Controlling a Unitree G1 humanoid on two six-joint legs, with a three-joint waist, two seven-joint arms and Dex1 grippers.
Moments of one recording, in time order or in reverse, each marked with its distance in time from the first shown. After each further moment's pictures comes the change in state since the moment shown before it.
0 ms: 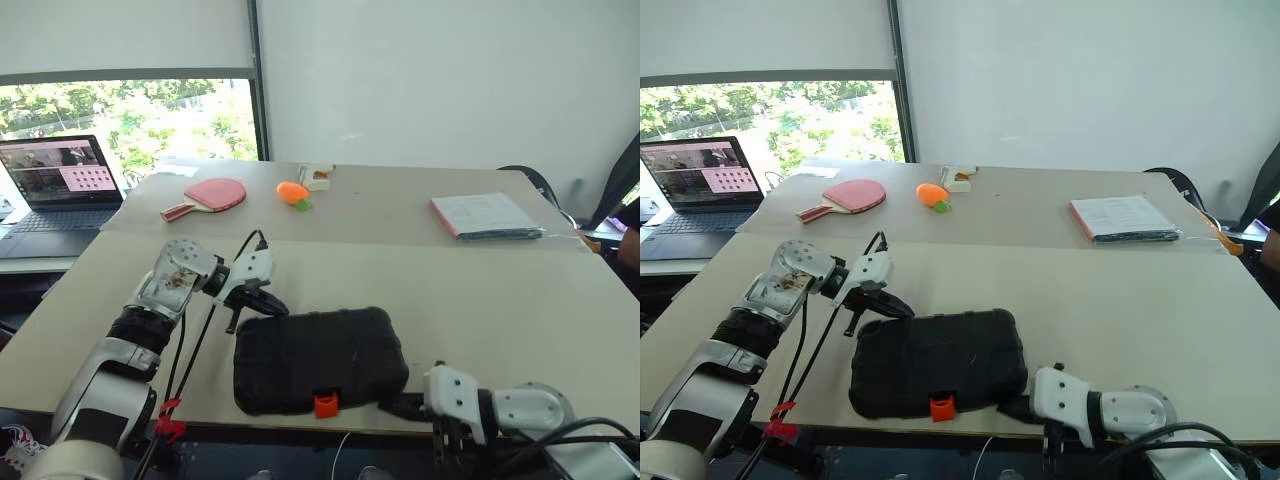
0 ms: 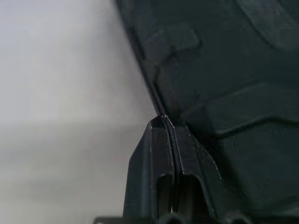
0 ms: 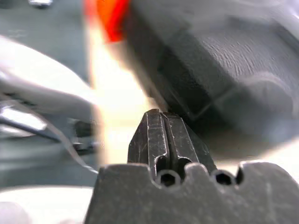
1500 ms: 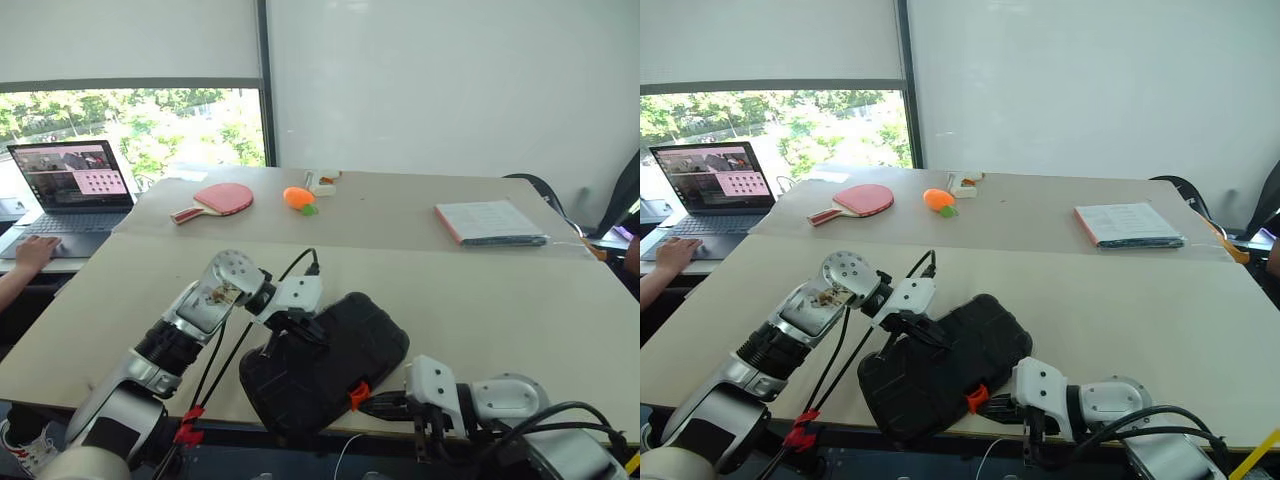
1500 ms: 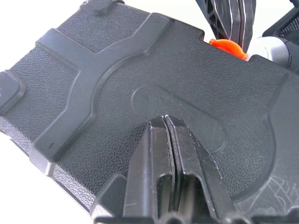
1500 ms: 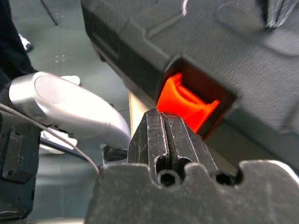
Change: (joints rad) left arm -0.029 -0.106 -0.159 -0.266 -0.026 0.149 0.071; right arm -0.058 0.068 0.144 -0.076 0.035 0.126 0.079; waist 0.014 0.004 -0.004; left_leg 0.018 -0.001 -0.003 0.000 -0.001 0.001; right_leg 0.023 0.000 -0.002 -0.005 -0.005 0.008
